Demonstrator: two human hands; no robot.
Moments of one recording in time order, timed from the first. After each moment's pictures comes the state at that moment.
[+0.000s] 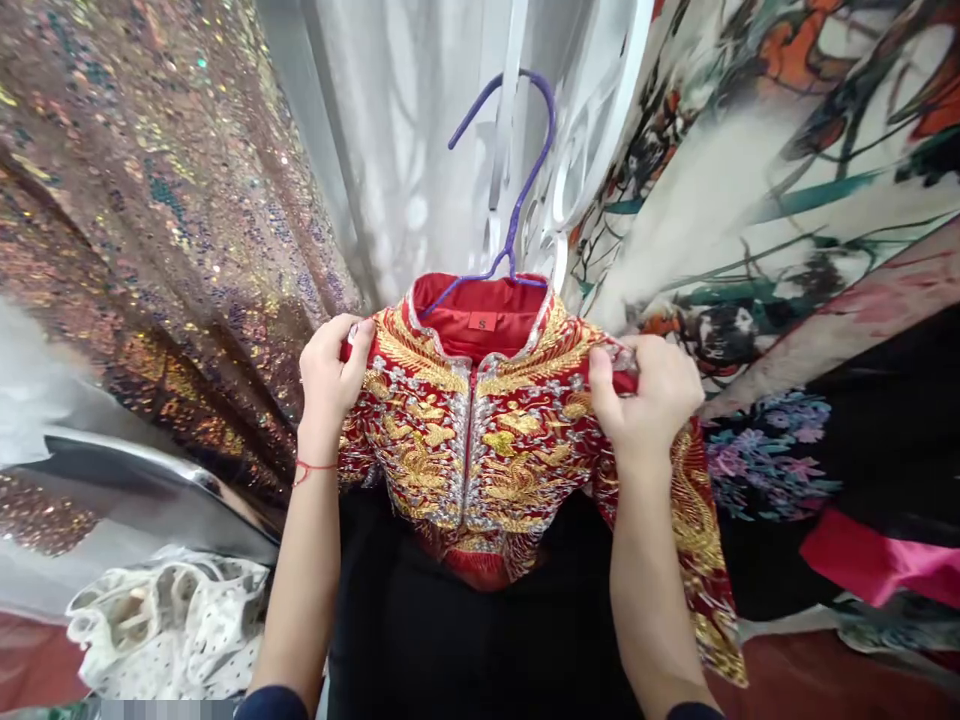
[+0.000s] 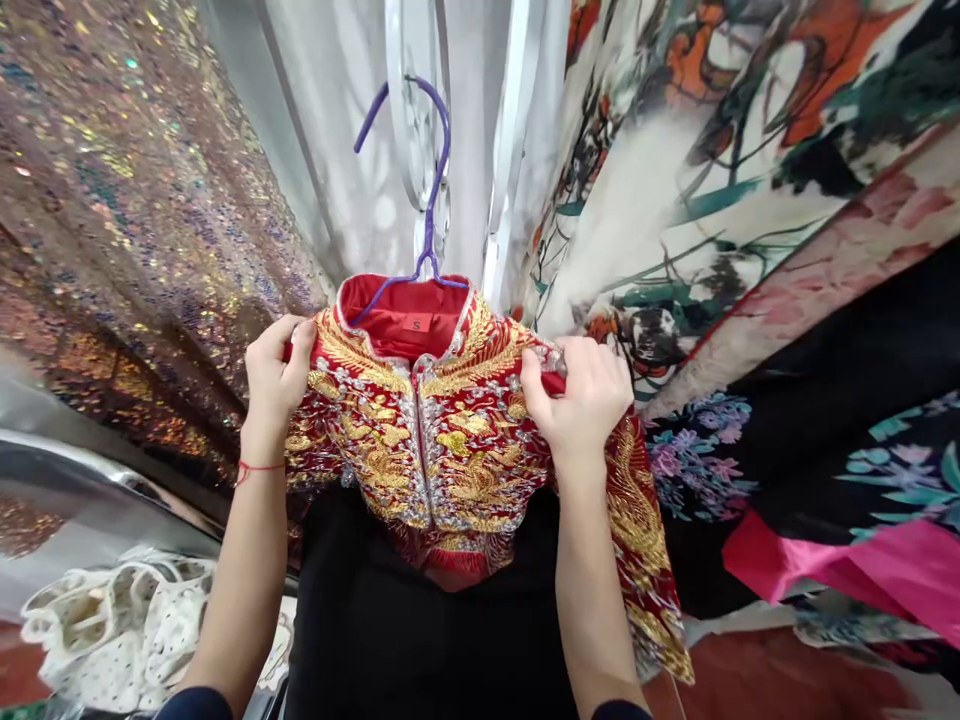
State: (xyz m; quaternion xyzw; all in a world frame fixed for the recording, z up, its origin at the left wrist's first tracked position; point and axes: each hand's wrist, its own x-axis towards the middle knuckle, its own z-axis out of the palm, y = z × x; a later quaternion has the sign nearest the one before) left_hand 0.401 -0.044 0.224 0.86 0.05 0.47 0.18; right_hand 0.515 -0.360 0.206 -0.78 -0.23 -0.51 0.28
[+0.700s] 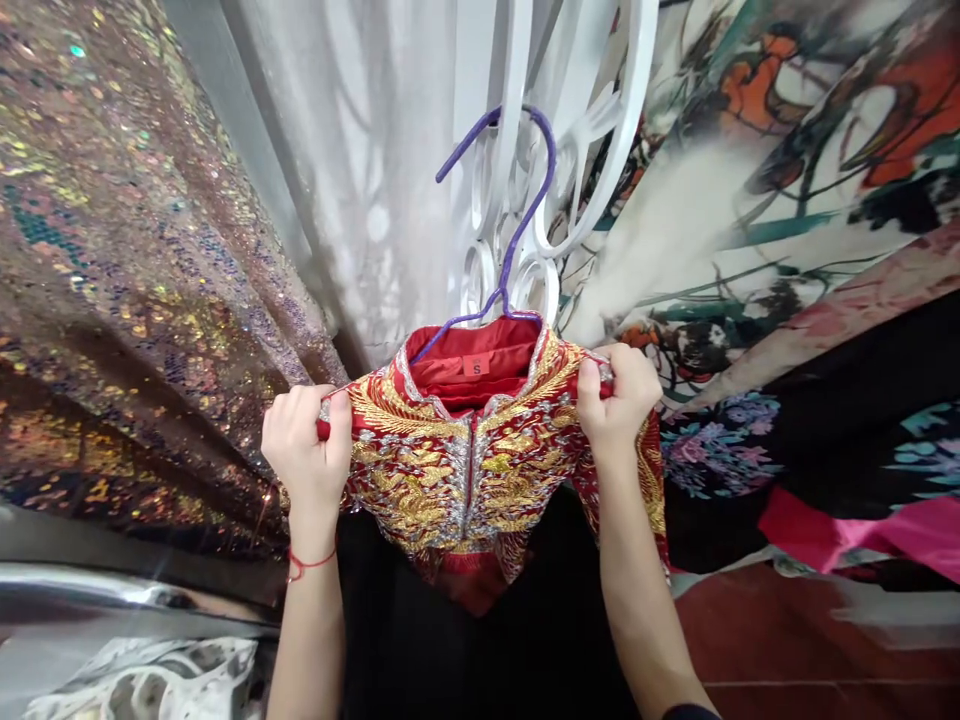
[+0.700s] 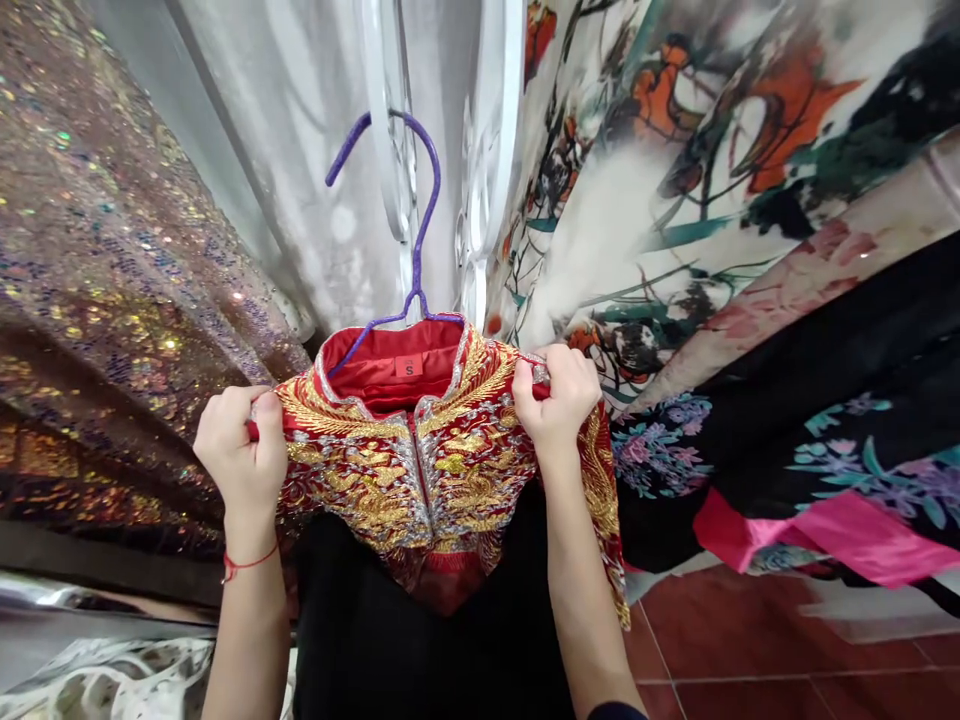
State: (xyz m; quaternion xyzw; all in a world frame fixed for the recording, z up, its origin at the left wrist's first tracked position) left_hand 0.387 -0.045 0.202 0.84 0.06 0.54 0.10; right_hand 0.537 -0.339 0.197 -0.75 -0.23 -0.54 0.30
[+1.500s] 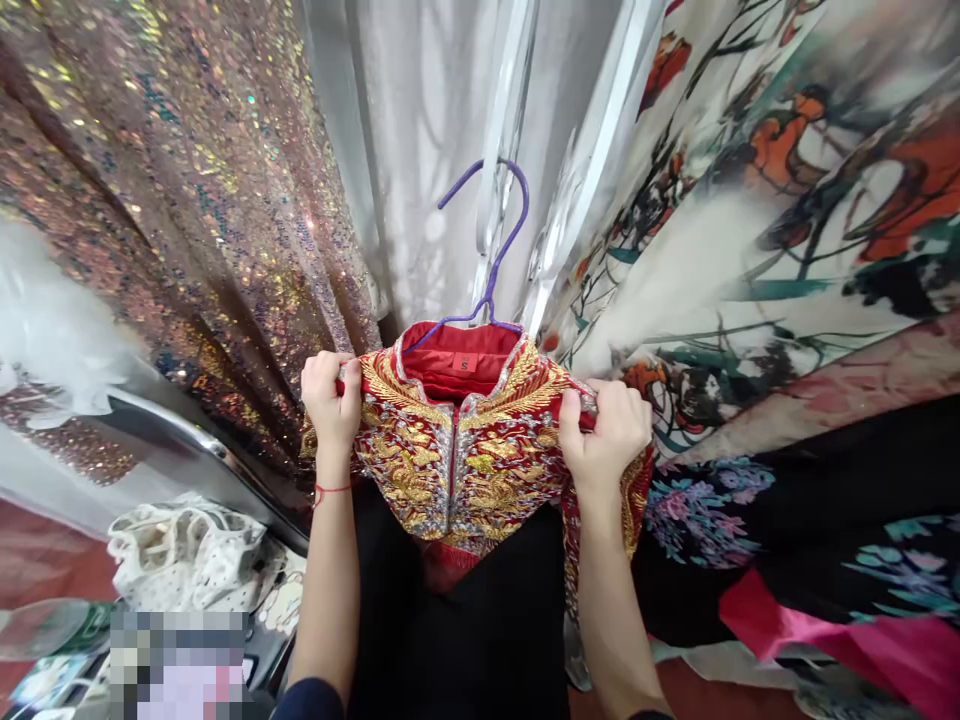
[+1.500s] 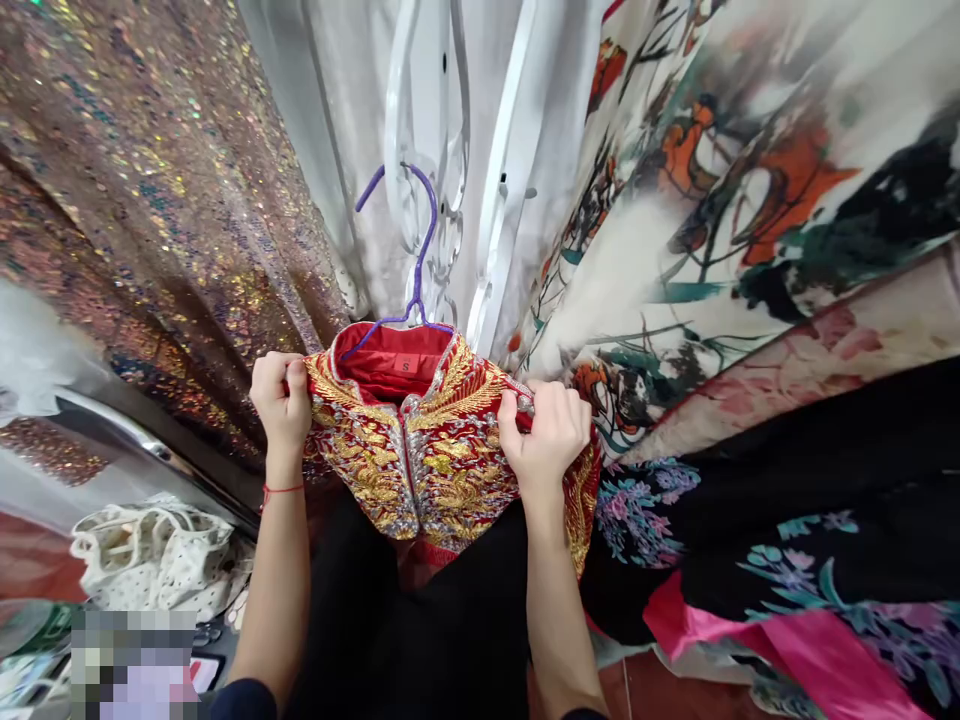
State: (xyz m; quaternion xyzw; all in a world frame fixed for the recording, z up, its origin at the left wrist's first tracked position) left_hand 0.384 -0.073 0.197 0.79 0.20 0.56 0.15; right_hand 0.528 -0.360 0.197 -0.76 -0.29 -0.48 0.32
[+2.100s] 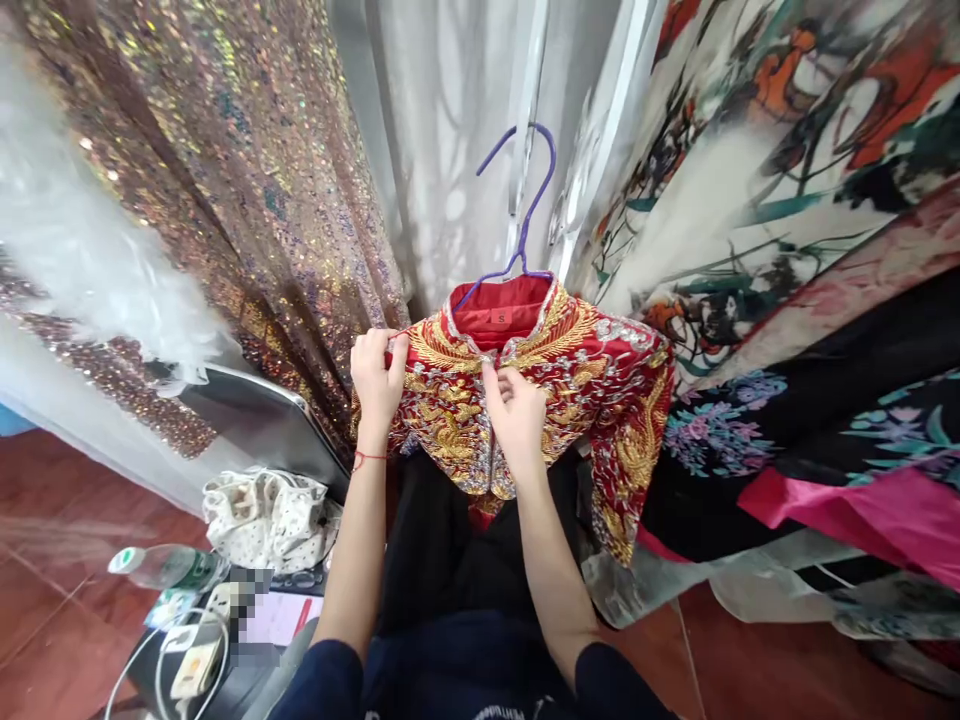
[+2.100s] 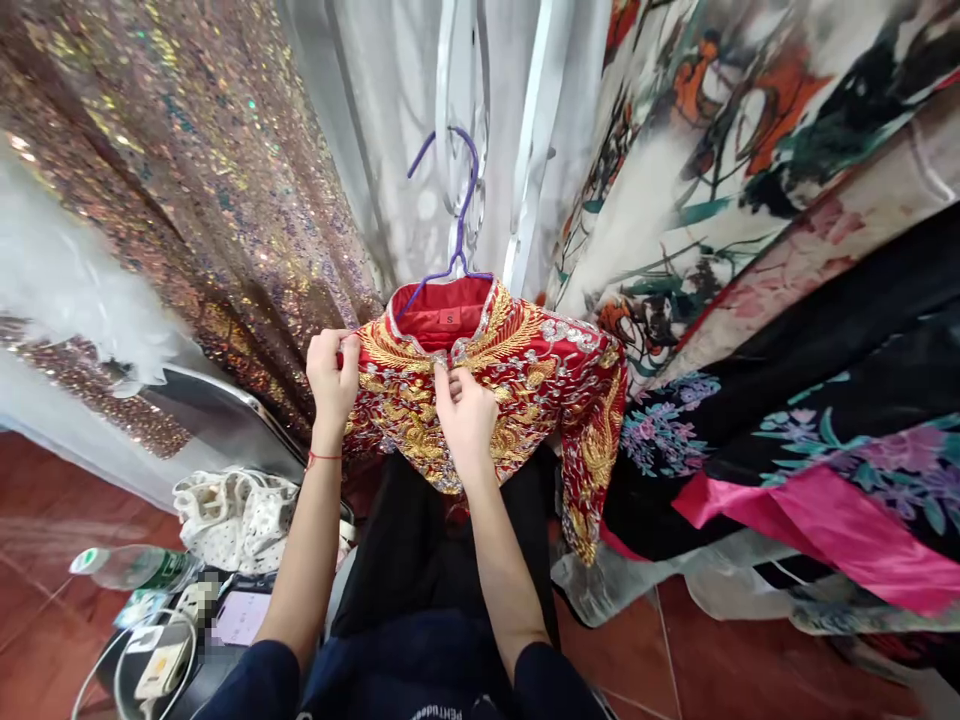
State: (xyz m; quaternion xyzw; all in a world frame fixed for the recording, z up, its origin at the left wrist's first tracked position) left_hand 0.352 -0.084 0.200 0.83 0.14 0.51 0.14; right_hand 0.409 -0.275 0.186 -0.76 -0.22 -0.08 0.61
